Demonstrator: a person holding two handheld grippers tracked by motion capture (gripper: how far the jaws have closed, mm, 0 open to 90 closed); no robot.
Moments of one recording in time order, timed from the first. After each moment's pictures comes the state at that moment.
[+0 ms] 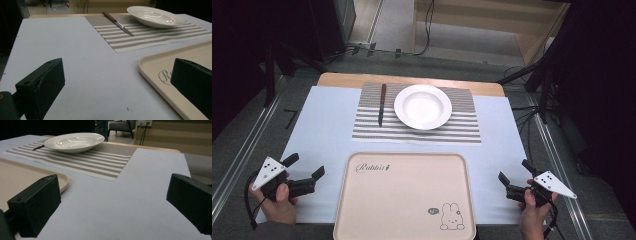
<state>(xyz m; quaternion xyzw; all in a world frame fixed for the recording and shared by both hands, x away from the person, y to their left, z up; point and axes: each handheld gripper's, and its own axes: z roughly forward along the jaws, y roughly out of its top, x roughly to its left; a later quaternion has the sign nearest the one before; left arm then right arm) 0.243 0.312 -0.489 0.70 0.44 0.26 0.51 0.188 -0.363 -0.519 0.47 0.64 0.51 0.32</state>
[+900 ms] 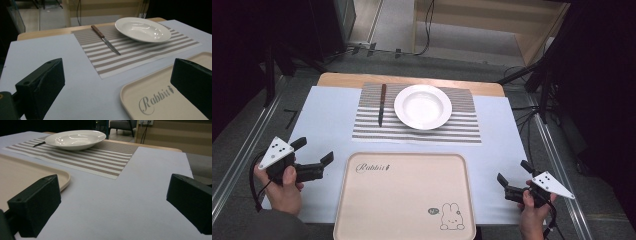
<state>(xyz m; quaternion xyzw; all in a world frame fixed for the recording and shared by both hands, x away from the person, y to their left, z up) 0.260 0.276 -0.430 0.71 0.42 0.25 0.50 0.187 -0.359 -0.519 0.47 0.65 0.50 0.32</state>
